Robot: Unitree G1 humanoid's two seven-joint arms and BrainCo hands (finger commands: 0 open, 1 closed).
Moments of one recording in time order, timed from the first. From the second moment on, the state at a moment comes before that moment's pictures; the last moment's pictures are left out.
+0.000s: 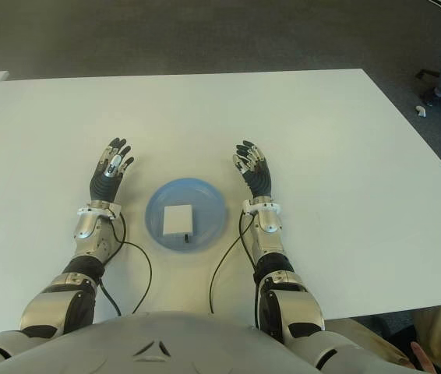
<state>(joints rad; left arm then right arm) -0.25 0.11 0.18 0.98 -0.33 -0.71 -0.36 -0.29 0.02 -0.15 0.91 0.00 -0.68 0.05</state>
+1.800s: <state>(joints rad) -0.21 0.14 0.14 0.87 -0.17 -0.49 -0.18 -0.29 0.02 -0.18 0.91 0.02 -0.67 0.07</state>
